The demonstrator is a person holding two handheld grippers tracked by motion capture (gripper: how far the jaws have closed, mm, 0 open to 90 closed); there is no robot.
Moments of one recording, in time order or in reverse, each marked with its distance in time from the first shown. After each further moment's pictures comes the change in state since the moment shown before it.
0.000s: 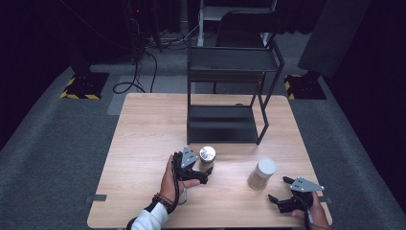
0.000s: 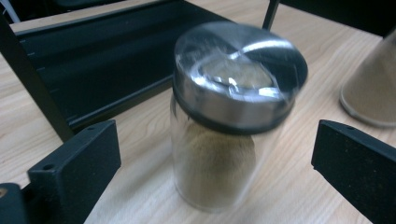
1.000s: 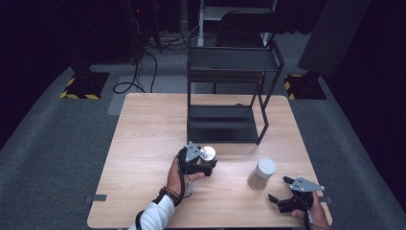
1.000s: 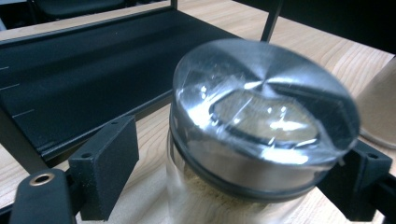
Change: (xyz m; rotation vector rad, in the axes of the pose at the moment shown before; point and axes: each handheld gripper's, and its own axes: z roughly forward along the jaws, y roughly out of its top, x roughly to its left) left arm 0.011 -0.004 0.027 -0.033 -0.037 0.003; right arm 0.001 0.000 0.000 -0.001 -0.007 0.006
